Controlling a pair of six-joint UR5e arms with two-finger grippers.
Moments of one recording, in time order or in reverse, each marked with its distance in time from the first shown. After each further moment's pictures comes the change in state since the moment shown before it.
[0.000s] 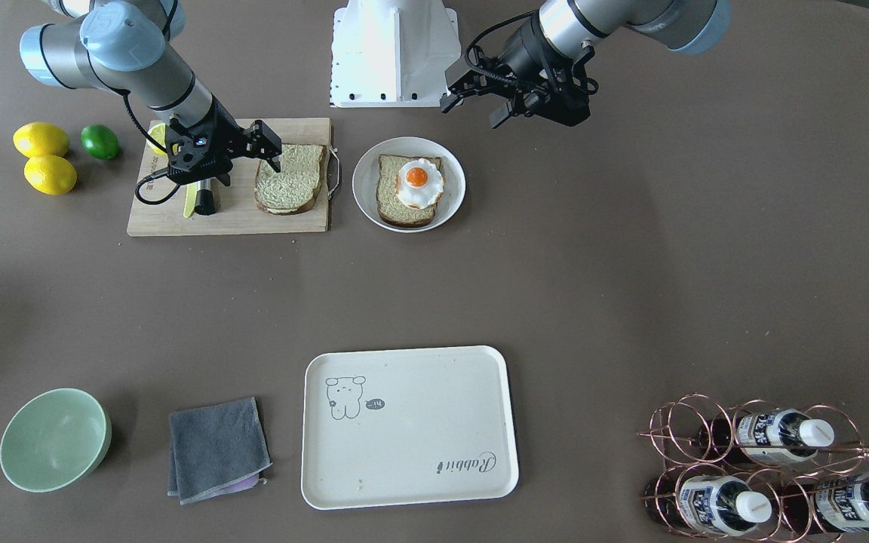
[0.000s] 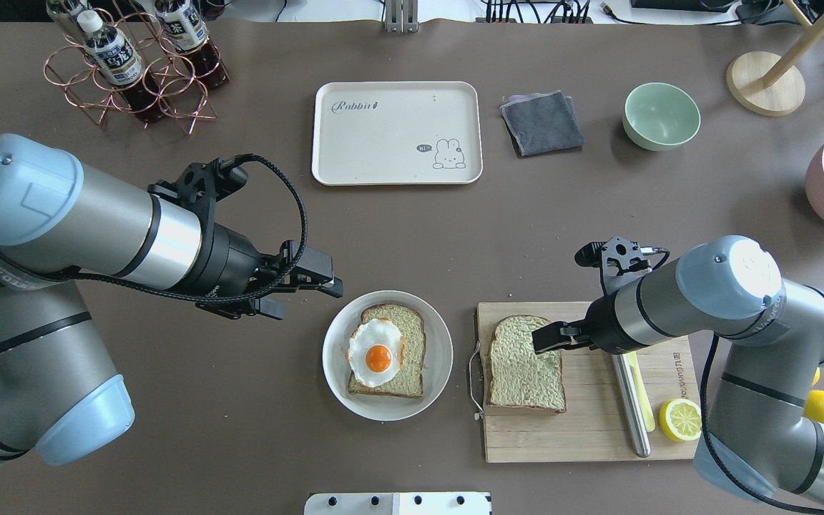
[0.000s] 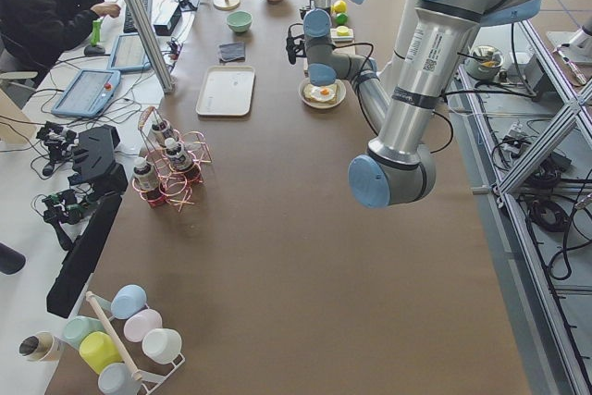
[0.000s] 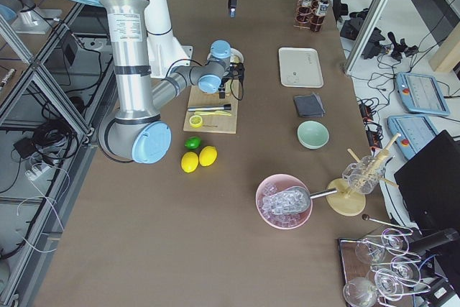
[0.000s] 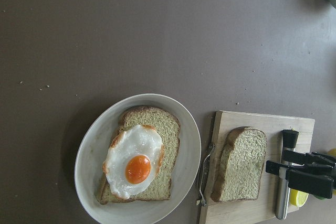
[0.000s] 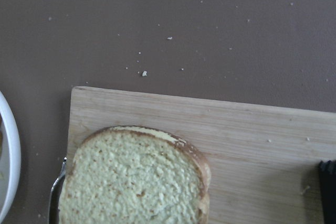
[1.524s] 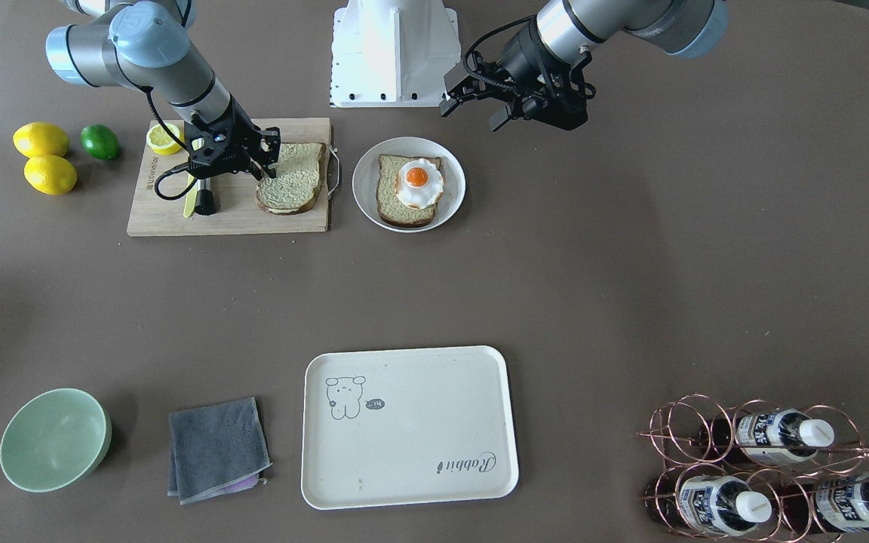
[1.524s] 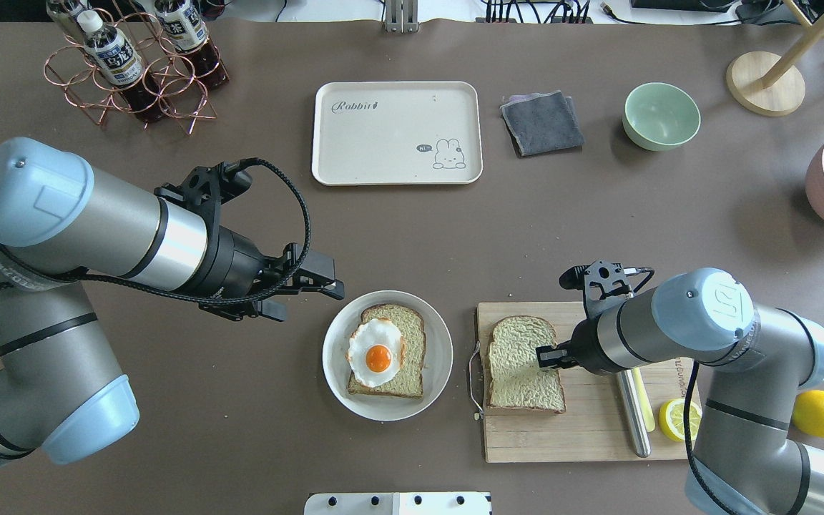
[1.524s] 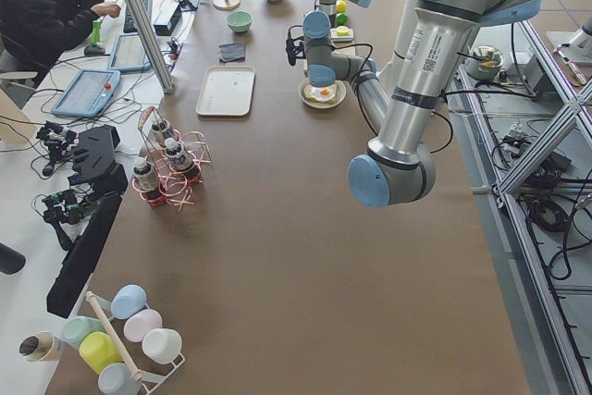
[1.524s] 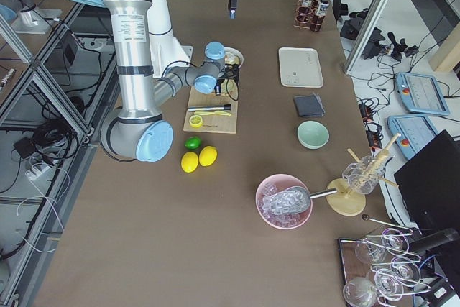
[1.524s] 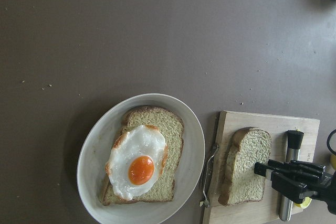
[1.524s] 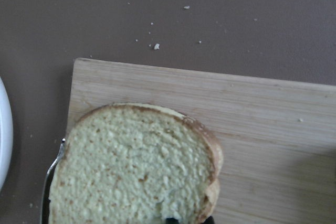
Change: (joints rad) left arm 0.002 -0.002 0.012 0.000 0.000 0.000; right arm -0.067 0.006 -0.003 0.000 -0.074 0.003
